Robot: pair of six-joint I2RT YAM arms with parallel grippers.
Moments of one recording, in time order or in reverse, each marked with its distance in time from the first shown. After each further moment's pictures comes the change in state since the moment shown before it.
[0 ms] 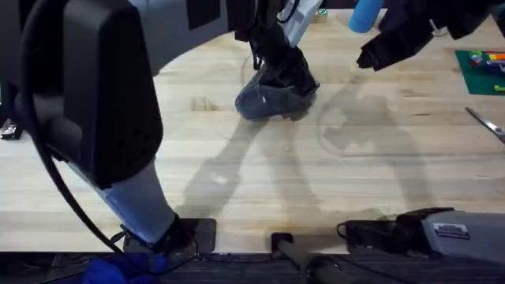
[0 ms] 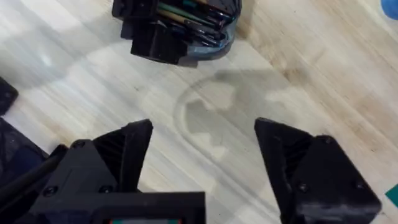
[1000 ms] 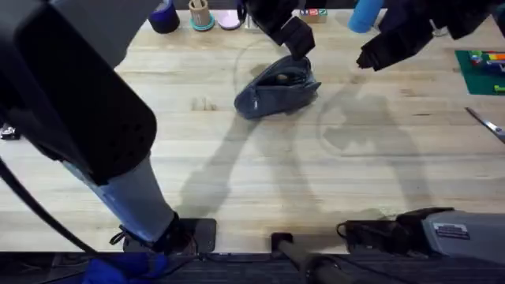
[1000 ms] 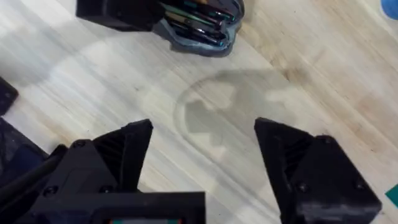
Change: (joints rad) left arm 0.059 -0.003 0.403 -0.432 -0.060 -0.011; right arm 0.000 0.000 0.000 0.000 0.000 0.000
